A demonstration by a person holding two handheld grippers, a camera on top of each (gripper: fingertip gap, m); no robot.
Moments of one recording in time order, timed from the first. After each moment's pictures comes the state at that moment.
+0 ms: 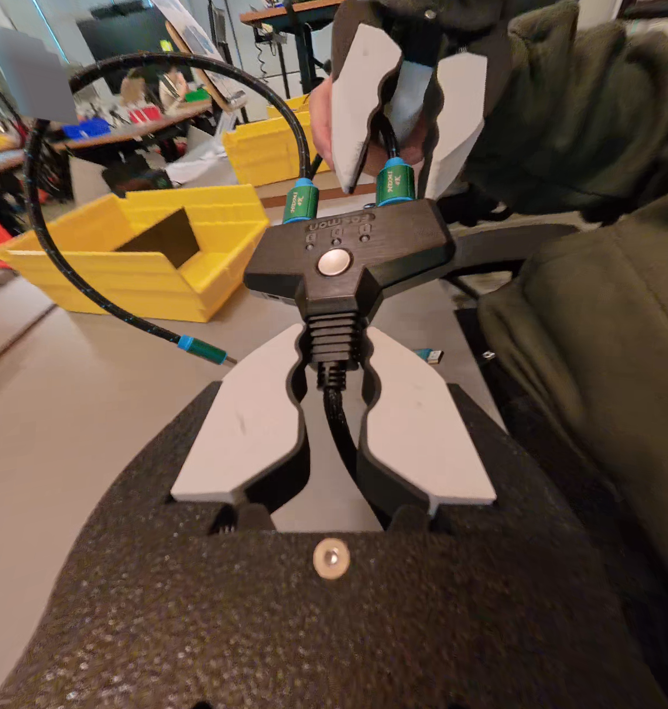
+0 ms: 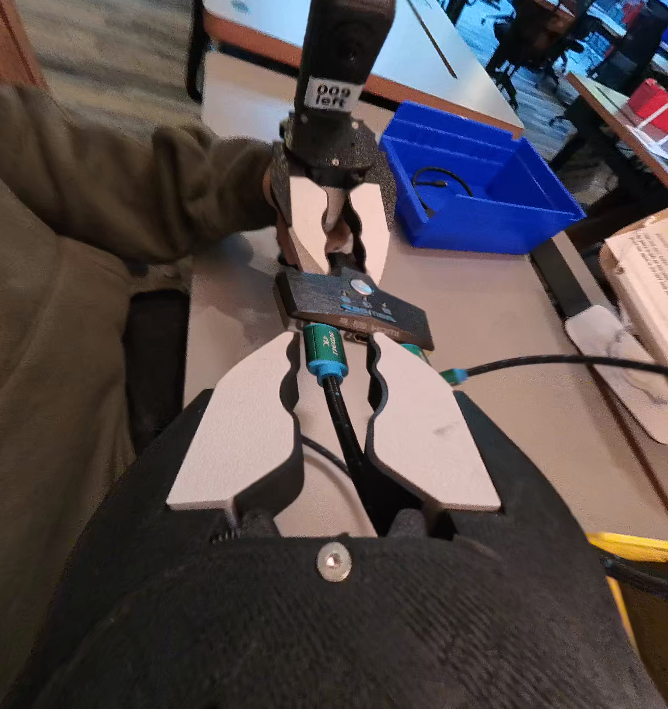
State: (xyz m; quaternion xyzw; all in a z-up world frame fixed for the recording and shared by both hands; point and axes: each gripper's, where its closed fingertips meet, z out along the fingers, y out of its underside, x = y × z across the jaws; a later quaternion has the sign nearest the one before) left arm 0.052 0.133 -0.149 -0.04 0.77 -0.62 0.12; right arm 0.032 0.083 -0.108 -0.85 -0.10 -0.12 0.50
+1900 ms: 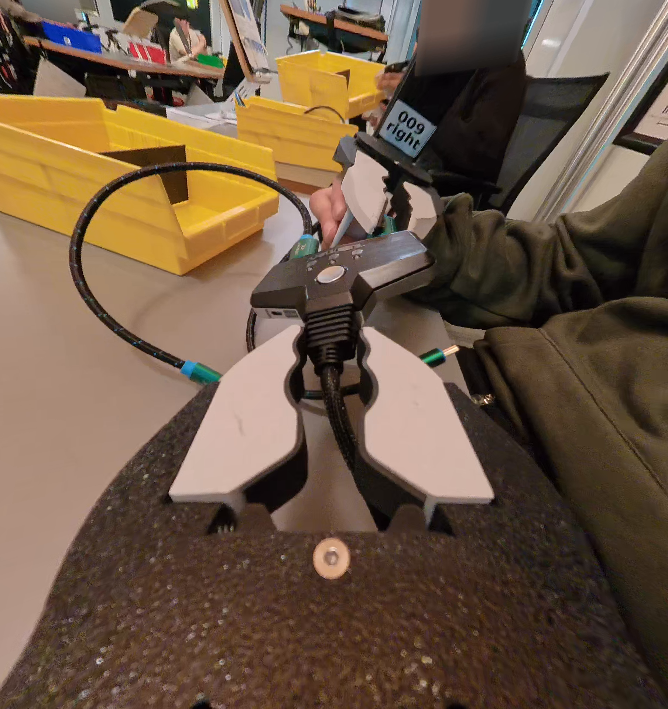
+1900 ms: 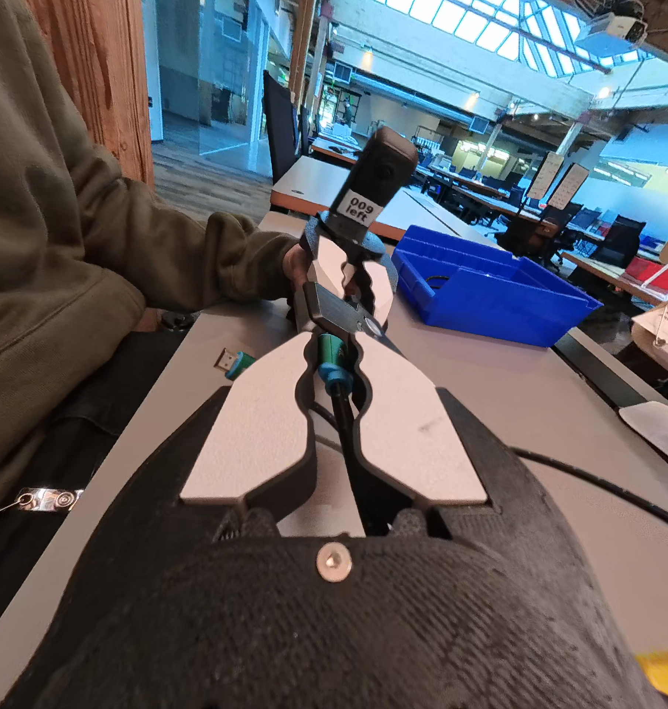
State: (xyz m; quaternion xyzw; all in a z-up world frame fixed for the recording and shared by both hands) left arm 0.079 0.121 -0.178 -0.16 0.74 -0.65 0.01; right arm 0.067 0.067 -0.148 -0.71 -0.16 -0.04 0.68
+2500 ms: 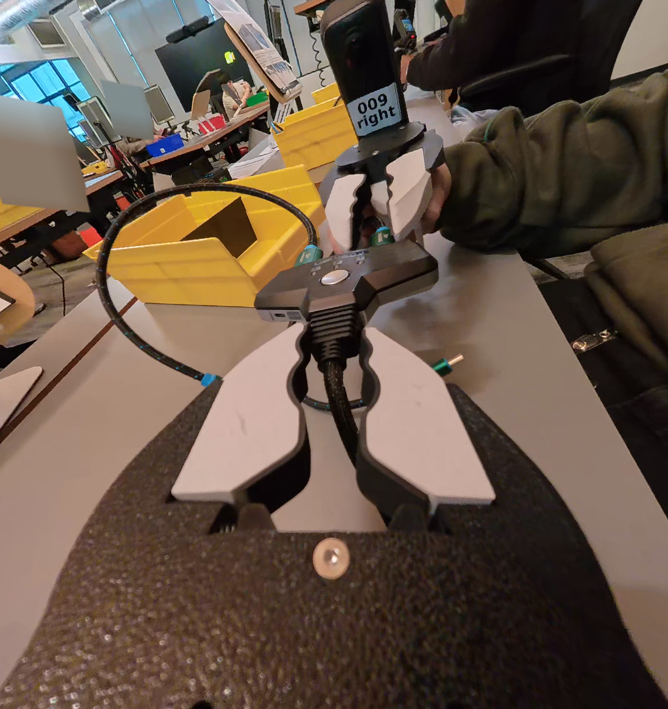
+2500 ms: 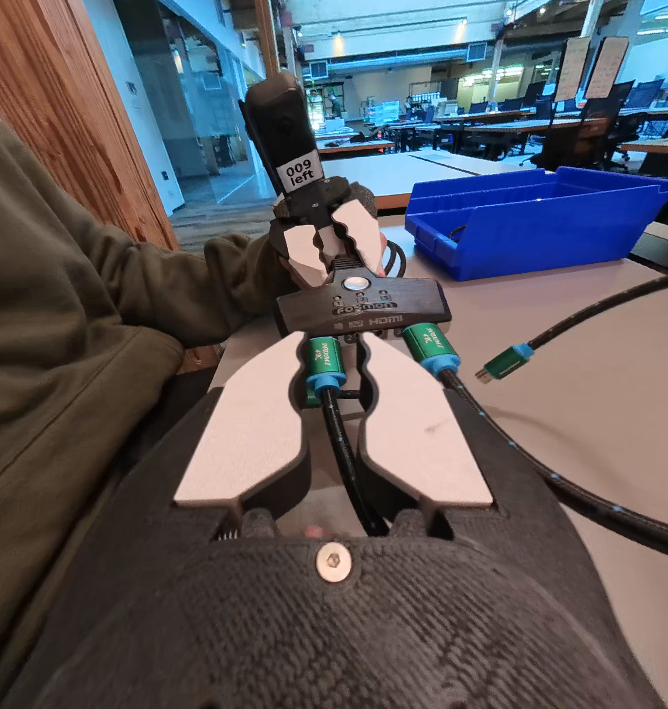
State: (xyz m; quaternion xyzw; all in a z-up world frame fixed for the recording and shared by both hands) left arm 0.081 0.136 -0.169 -0.05 0.77 -0.60 0.21; right arm 0.076 0.074 -0.160 -0.73 -0.03 0.09 0.68
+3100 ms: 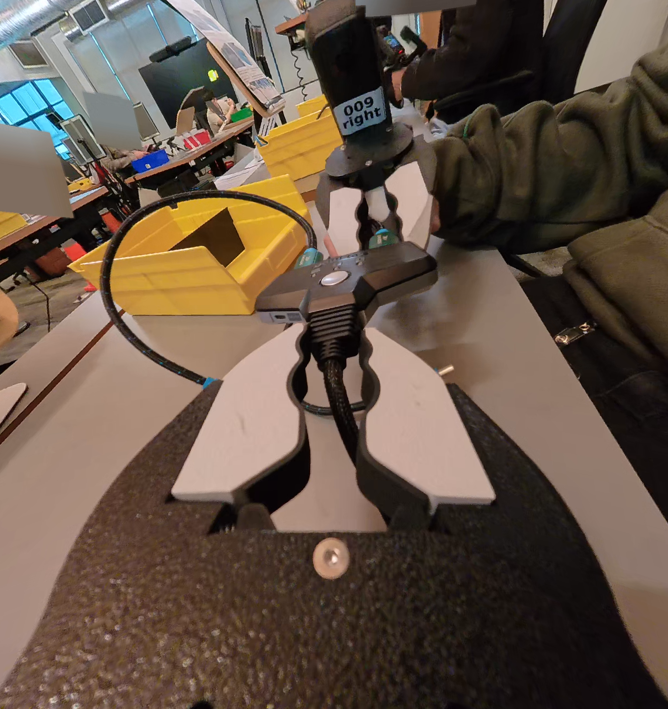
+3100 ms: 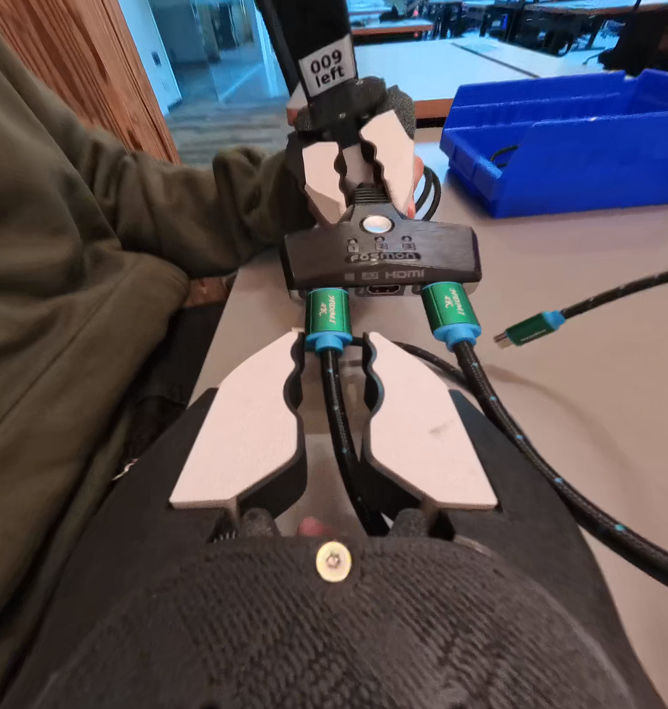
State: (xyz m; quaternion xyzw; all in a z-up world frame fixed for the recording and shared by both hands) left arm 0.075 0.137 -0.170 -0.03 0.77 -0.61 0.20; right arm 0.063 0.069 -0.187 -0.80 -0.07 0.09 0.59
